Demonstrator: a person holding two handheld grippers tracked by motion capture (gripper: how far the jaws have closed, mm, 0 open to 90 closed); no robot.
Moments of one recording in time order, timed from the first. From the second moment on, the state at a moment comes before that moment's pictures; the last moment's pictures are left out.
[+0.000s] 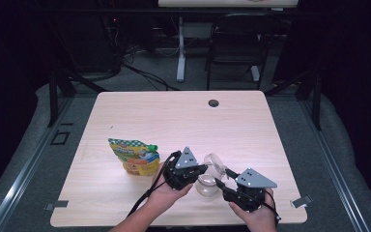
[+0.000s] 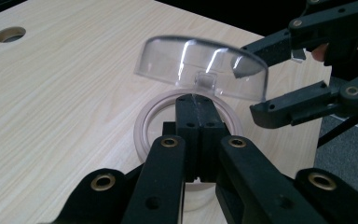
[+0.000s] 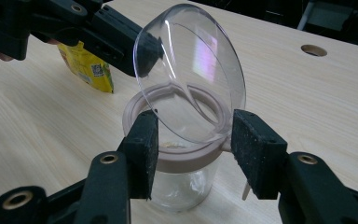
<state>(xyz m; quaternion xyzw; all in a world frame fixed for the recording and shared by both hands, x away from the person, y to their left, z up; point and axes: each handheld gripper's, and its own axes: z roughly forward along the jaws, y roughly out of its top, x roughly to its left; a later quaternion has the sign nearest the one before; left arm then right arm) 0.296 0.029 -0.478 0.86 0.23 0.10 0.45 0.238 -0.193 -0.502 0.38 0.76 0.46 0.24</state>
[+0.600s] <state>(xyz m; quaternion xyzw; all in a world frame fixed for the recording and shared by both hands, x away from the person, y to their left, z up) 0.294 0.035 -0.494 0.86 0.24 0.10 0.44 0.237 -0.205 -0.497 0.39 0.74 0.49 0.24</state>
